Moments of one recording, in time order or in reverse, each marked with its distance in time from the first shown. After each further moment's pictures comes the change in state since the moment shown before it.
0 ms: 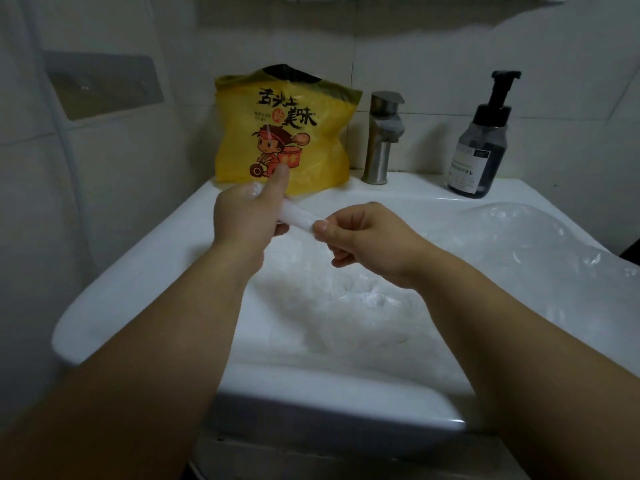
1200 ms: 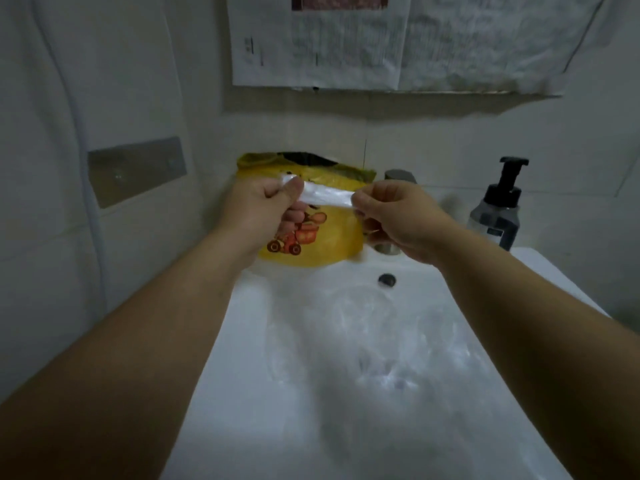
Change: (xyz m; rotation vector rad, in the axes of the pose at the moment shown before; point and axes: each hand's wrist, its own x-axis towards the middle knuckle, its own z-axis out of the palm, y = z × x) left_hand 0.069 0.075 -0.006 0.088 -0.263 0.163; right_hand 0.081 -0.065 -0.053 0.025 0.202 -0.066
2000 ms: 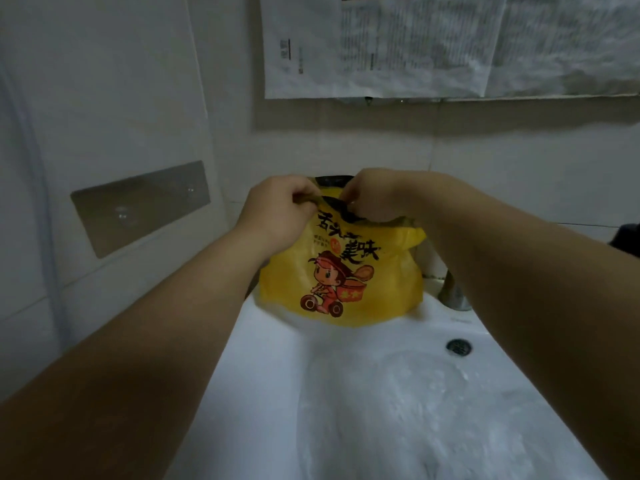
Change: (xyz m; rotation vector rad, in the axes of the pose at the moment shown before) left_hand 0.124 -0.034 -0.026 0.545 0.007 0.194; right_hand 0.165 -0.032 0.044 -1.075 -0.317 -0.112
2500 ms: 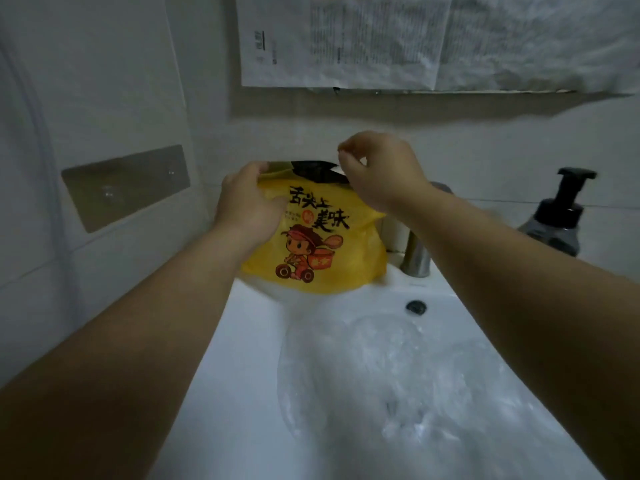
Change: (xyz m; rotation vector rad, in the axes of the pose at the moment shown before) left_hand -0.027 0.001 0.001 -0.115 0.101 -0.201; right_hand -0.062 0.003 0.008 0.311 0.675 -0.045
